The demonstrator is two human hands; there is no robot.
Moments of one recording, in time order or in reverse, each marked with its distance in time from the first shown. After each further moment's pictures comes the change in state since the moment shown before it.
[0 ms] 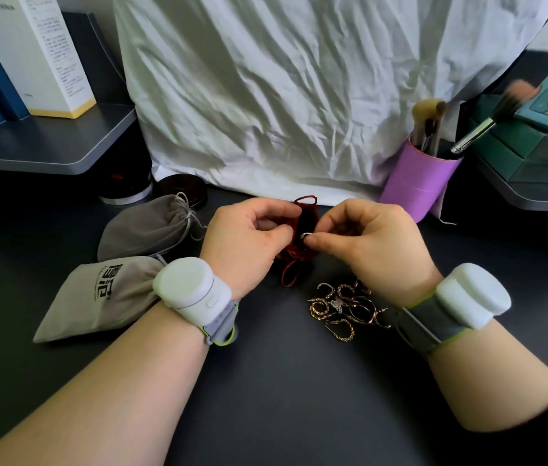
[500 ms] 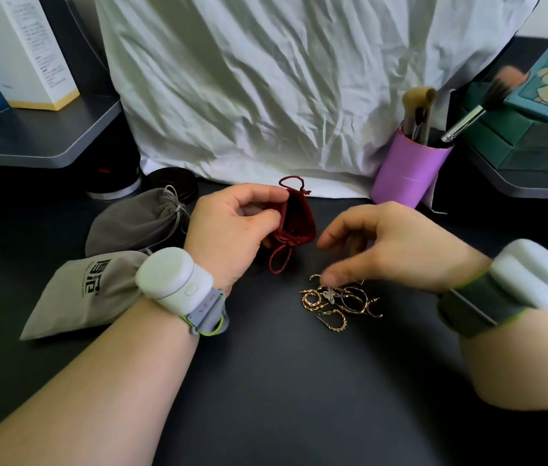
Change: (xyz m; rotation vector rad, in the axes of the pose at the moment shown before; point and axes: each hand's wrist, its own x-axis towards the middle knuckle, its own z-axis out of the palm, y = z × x) left_hand 0.002 0.003 0.000 -0.133 0.018 0.023; right_hand -0.004 -0.008 -0.038 -0.277 -0.417 0.067
